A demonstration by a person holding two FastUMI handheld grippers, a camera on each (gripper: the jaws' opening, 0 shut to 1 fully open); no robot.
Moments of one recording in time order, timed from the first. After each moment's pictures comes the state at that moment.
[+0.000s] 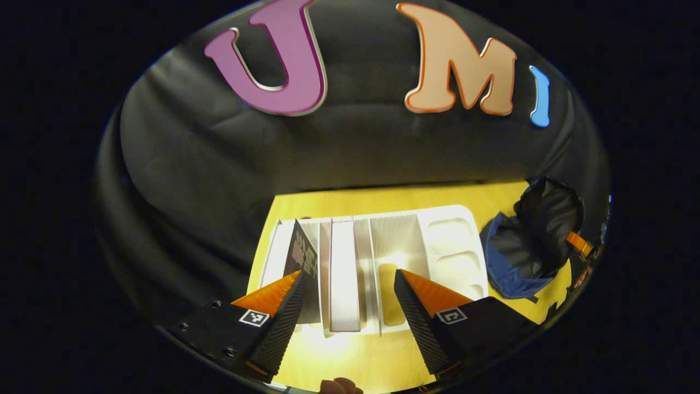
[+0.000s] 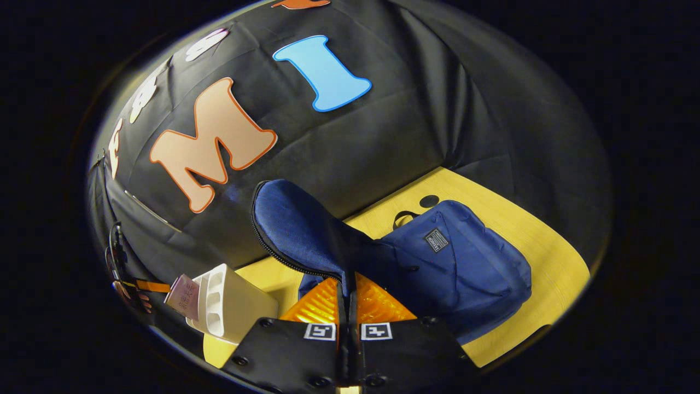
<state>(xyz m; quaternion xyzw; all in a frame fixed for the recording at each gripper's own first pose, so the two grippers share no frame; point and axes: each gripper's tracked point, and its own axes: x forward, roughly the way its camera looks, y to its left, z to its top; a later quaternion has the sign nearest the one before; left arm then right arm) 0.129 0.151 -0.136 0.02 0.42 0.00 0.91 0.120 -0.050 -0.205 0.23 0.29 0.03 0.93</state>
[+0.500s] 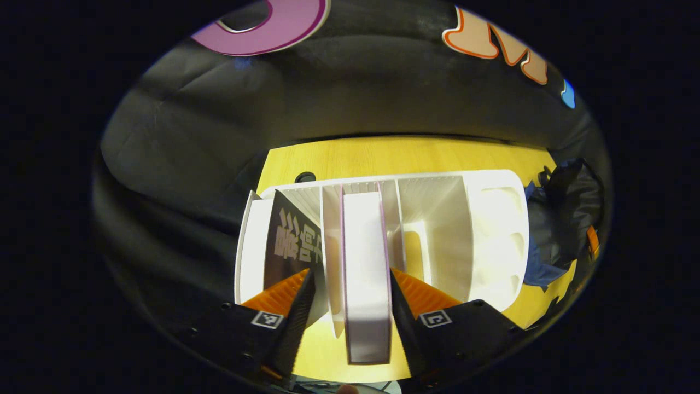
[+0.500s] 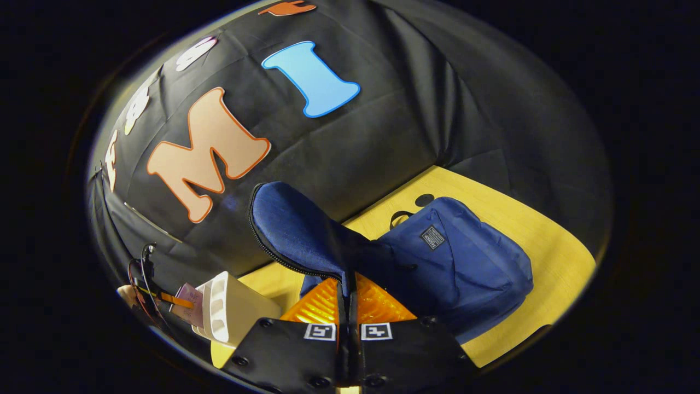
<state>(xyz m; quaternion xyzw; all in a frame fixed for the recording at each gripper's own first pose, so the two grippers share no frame) 0.150 0.170 -0.187 0.03 0.53 0.02 0.85 0.121 -0.050 -0.208 0.26 0.28 0.02 0.92</state>
